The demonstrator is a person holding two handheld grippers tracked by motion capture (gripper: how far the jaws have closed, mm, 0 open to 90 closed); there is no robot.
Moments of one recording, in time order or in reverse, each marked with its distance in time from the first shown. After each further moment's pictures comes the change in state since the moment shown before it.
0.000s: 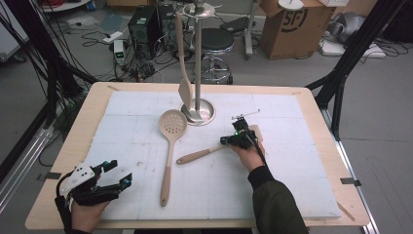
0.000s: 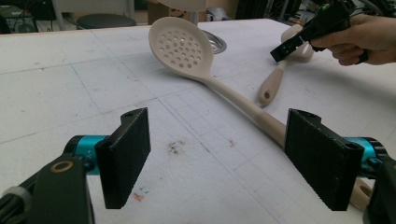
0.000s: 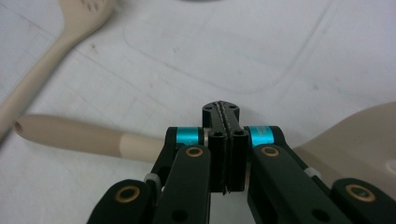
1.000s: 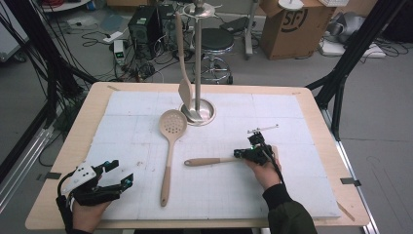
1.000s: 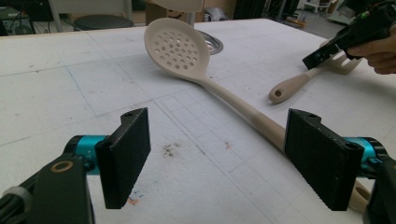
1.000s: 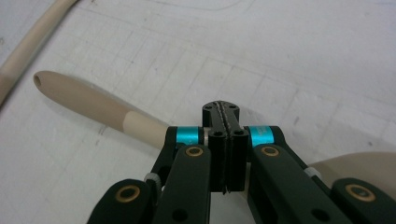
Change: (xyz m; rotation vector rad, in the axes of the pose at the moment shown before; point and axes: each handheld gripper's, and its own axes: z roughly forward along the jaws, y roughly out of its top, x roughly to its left) left arm -0.003 0.001 0.001 -0.002 -0.005 0.003; right arm -0.001 -0.054 -0.043 -0.020 -0.033 0.040
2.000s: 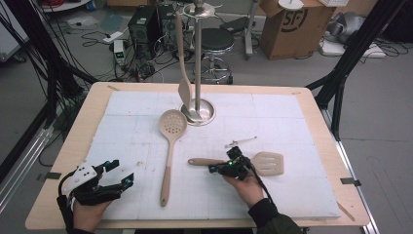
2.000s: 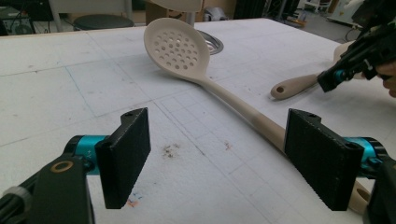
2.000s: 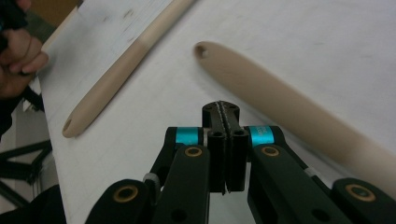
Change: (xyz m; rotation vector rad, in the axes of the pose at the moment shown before) left arm 0.000 0.001 0.001 0.000 0.000 0.000; right arm 0.077 -0.018 0.029 0.003 0.278 -0.121
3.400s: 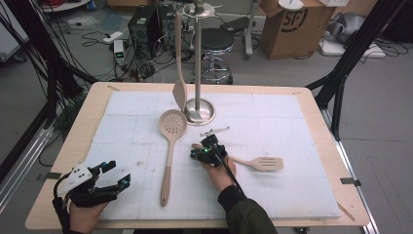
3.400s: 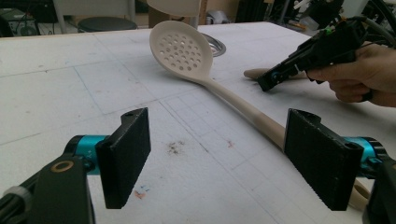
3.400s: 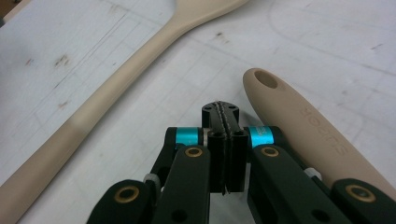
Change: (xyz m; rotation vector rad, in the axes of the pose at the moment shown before) left arm 0.002 -0.001 -0.008 -0.013 0.012 -0.009; right arm 0.004 0.047 0.060 -0.051 -0.213 -0.024
